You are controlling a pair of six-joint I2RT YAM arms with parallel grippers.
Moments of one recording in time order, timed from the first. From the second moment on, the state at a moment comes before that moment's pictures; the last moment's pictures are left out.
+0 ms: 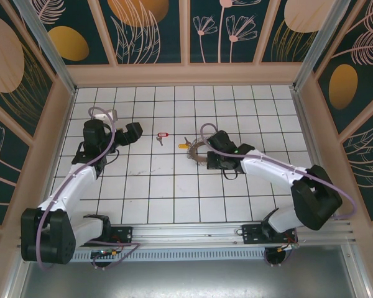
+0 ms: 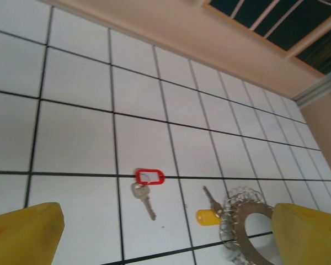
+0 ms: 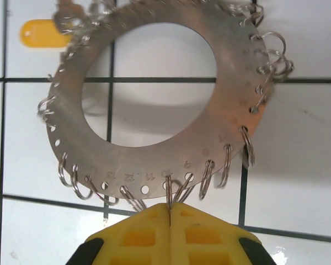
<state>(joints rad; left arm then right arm) -0.11 1.15 0.66 0.06 0.37 -0.48 0.72 1.42 0.85 -0.48 0.10 0.56</state>
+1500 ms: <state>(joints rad) -0.72 1.17 0.64 0.17 0.86 0.60 0.95 0.92 0.73 -0.34 -0.28 -0.54</state>
